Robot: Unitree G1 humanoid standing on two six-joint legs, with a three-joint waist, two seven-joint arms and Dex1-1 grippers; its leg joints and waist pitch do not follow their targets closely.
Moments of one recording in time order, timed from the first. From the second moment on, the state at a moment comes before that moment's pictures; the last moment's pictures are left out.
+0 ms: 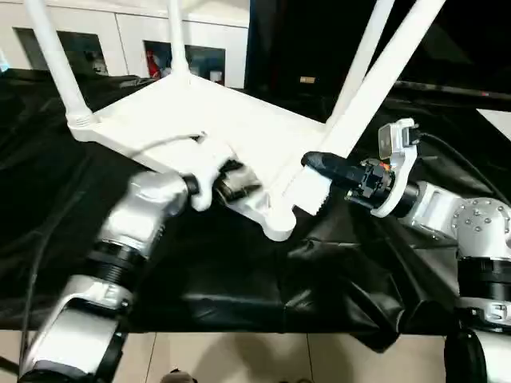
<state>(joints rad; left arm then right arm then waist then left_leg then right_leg) -0.72 0.34 -0.23 0.58 -0.08 0.17 -0.80 -0.62 -0.35 -0.27 0.25 0.91 1.16 0.91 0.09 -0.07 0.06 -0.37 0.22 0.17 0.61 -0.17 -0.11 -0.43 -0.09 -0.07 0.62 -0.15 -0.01</state>
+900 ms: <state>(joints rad) -0.87 0.35 -0.41 0.93 0.17 -0.16 -0.92 -0.54 -0.41 -0.05 0.23 0.46 0.73 0.70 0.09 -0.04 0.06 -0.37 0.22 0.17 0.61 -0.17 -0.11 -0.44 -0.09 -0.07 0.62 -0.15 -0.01</state>
